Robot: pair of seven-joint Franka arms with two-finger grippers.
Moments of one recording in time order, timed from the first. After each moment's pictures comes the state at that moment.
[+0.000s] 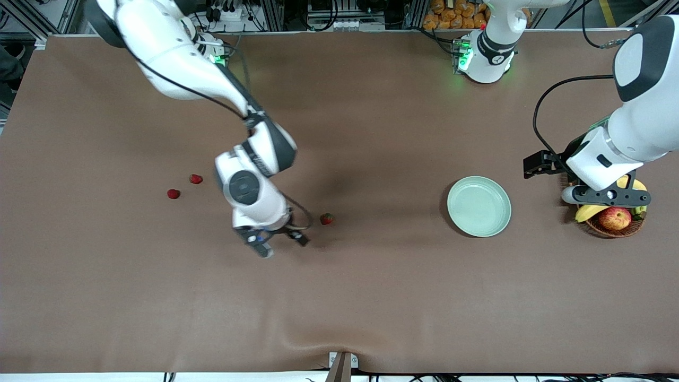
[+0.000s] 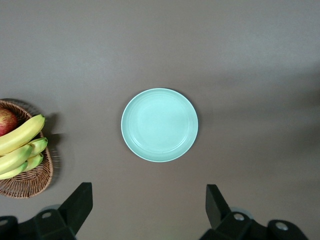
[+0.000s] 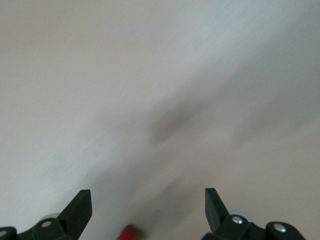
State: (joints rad) left arm -0.04 0.20 -0.12 -1.50 -0.02 1.61 -0.08; right arm 0.35 0.72 0.15 -1.45 -0.03 2.20 1.18
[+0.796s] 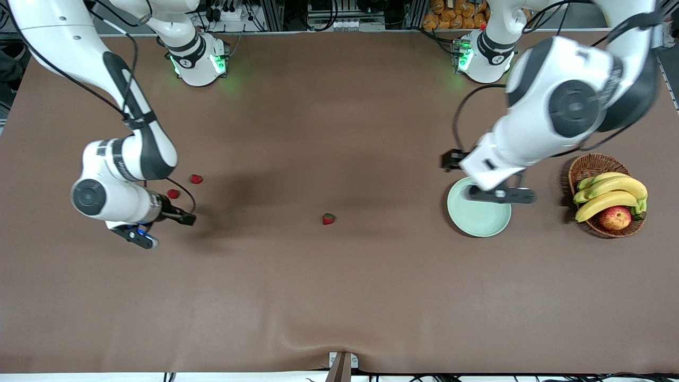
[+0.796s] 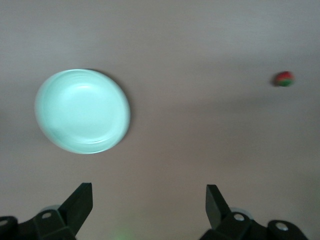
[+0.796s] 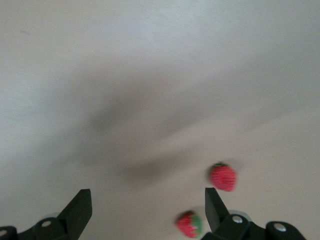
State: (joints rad) left arm -0.30 0.30 -0.13 -1.50 -0.11 1.67 -0.30; right arm -0.10 0.43 0.14 -1.92 -0.04 2.13 0.49
